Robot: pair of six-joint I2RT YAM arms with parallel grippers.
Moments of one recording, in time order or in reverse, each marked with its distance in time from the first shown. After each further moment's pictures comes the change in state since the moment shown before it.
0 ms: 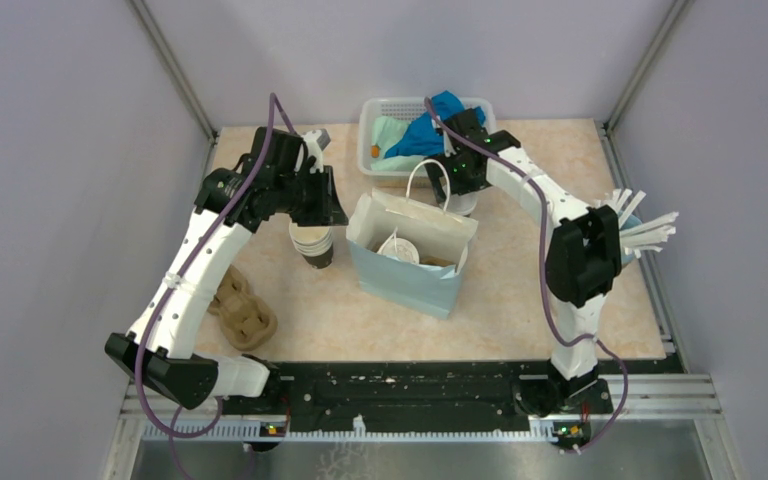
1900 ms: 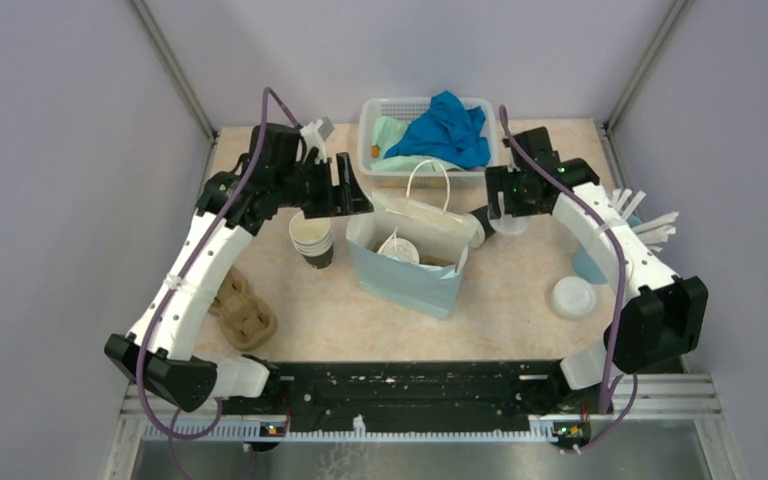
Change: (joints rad) left arm 0.002 -0.013 -0.031 0.171 0.113 -0.074; right arm -0.129 -0.483 -0.344 -0.062 0.054 0.083
